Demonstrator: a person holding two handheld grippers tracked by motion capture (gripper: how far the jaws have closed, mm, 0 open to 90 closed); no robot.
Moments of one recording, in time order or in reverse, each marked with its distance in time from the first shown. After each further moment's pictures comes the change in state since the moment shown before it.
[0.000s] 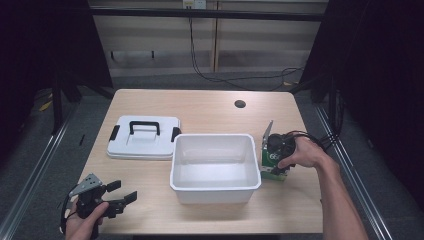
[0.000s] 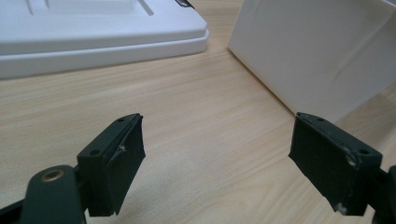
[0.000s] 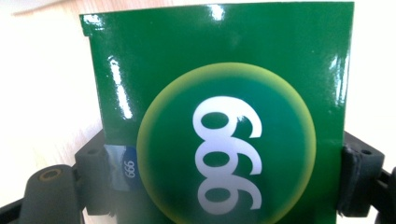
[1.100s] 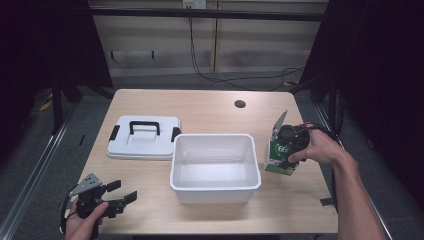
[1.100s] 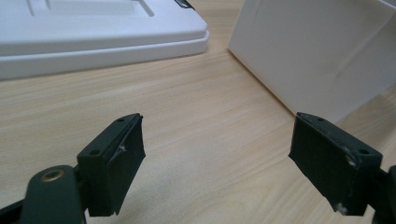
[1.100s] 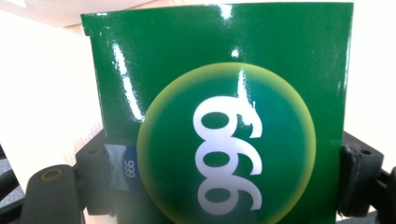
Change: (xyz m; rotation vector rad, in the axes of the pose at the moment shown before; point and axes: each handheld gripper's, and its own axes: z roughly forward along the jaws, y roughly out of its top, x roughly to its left) left arm 0.000 0.000 0.000 -0.003 0.001 0.002; right arm 0.008 -0.015 -0.053 -0.082 -0.053 0.005
